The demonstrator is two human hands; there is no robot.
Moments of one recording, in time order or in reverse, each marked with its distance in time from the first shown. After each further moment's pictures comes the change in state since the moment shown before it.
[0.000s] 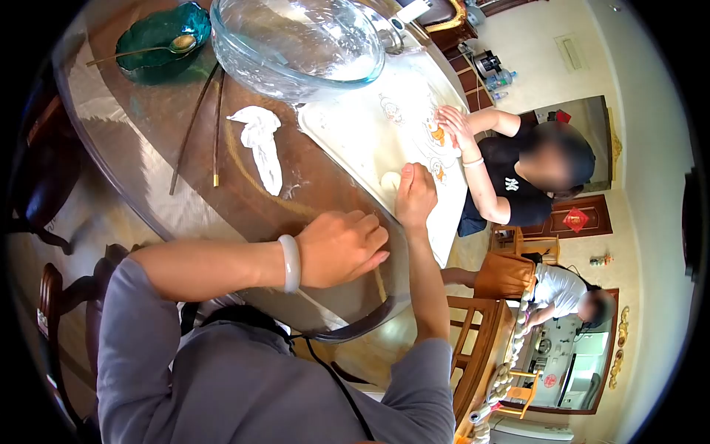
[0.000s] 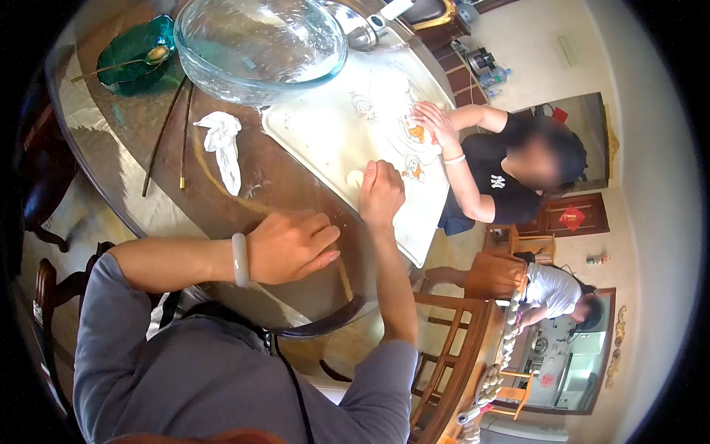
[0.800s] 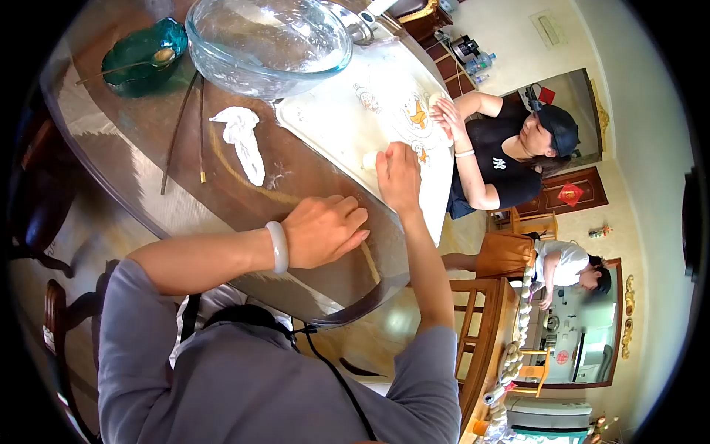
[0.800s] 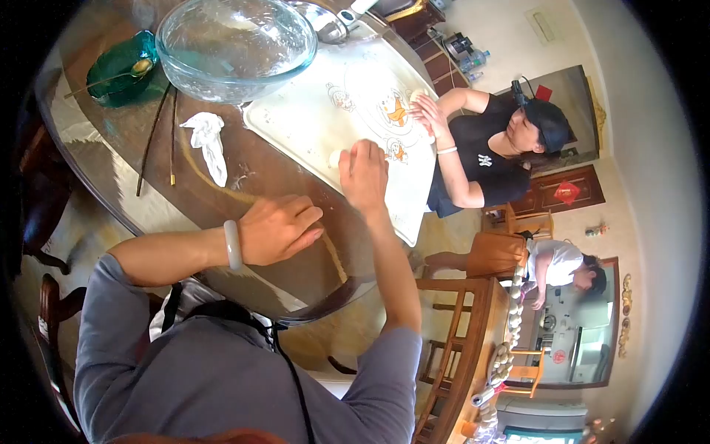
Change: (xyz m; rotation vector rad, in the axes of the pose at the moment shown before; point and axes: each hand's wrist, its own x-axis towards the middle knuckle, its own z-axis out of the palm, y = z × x) left_hand -0.003 0.001 0.003 0.014 -0.067 0.020; right_hand -0.005 -0.001 -0.016 0.062 -0.131 0.015
